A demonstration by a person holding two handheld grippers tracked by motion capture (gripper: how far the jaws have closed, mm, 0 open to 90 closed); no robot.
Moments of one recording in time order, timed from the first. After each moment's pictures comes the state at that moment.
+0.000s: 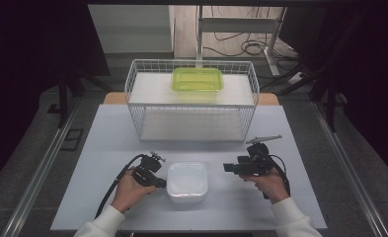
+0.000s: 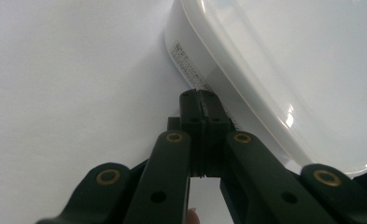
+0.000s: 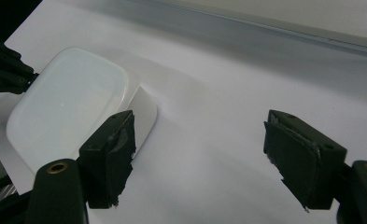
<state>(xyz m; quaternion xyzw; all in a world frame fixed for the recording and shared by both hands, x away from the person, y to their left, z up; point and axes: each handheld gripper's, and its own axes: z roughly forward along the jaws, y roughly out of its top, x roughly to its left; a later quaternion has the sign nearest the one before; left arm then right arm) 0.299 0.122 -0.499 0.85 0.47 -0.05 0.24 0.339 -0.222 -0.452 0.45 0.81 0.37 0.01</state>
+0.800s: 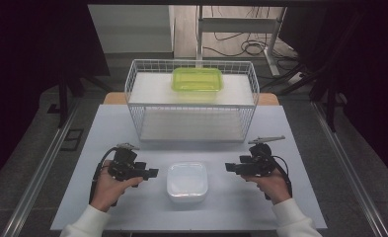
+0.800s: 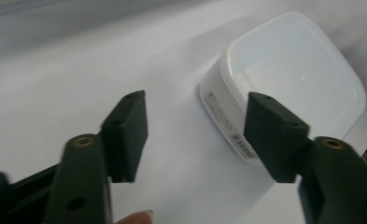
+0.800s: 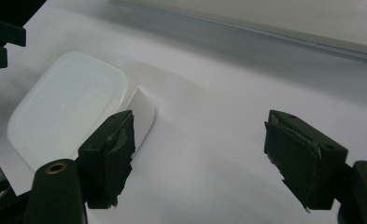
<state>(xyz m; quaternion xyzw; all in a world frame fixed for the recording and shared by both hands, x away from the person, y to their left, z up) 0.285 0.178 -0.464 0.78 0.51 0.01 0.36 0.334 -0.226 -0.448 0.45 0.81 0.38 0.02</state>
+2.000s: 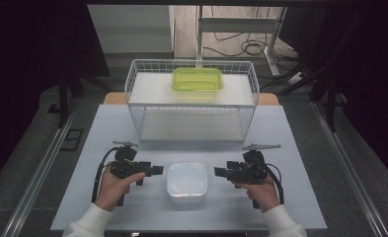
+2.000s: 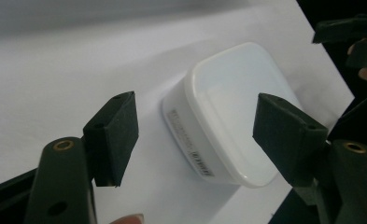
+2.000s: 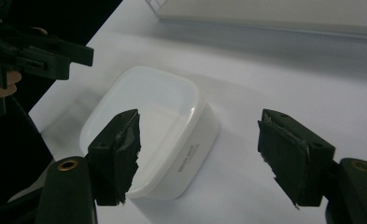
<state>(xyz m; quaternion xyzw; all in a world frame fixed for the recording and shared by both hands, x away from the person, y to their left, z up) 0.289 0.173 -0.465 0.74 0.53 -0.07 0.42 0.310 -0.201 -0.452 0.45 0.78 0.44 -0.03</state>
